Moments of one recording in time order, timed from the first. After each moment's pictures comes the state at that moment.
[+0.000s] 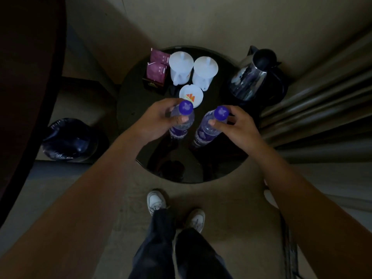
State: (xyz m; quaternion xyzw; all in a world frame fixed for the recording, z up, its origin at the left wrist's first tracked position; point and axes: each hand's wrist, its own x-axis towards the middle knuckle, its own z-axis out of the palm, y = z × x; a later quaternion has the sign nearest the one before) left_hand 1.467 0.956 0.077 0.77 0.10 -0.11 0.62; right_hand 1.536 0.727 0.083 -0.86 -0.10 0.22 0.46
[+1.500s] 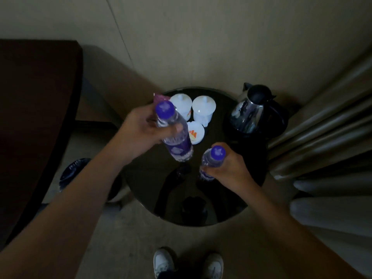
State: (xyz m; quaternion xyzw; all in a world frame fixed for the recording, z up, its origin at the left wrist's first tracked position) left_hand 1.495 0.968 0.156 0.78 0.07 0.01 0.62; right_hand 1.537 0.732 0.055 -0.85 -0.13 0.18 0.48
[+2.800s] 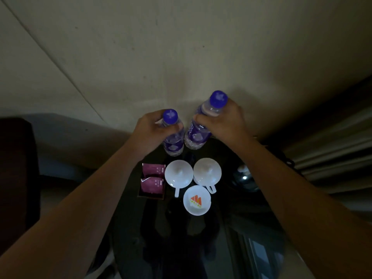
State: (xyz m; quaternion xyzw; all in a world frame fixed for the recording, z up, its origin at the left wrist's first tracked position) left_hand 1.762 1.065 0.110 0.79 0.07 -0.06 0.60; right_hand 1.807 0.875 0.126 -0.86 -0.05 0.00 0.51
